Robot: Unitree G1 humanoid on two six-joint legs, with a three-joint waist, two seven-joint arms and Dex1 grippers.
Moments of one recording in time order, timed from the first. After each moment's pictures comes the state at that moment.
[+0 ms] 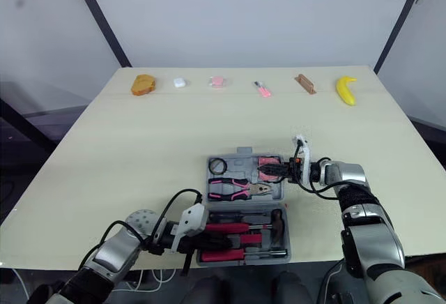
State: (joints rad) left arm -0.10 0.62 -0.33 0.01 -0.21 0.10 -1.25; right arm -0.75 -0.33 -0.01 0.73 0.38 0.75 1.31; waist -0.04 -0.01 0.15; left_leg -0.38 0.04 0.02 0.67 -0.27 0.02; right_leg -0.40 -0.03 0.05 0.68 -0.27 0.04
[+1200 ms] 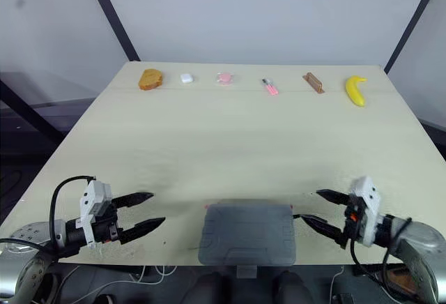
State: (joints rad) left arm 0.24 0.80 0.30 -0.14 -0.52 0.24 -1.09; right arm 0.22 -0.59 -0.29 -0.38 0.47 0.42 1.04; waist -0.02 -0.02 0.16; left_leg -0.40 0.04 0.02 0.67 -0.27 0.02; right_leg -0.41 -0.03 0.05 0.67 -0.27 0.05
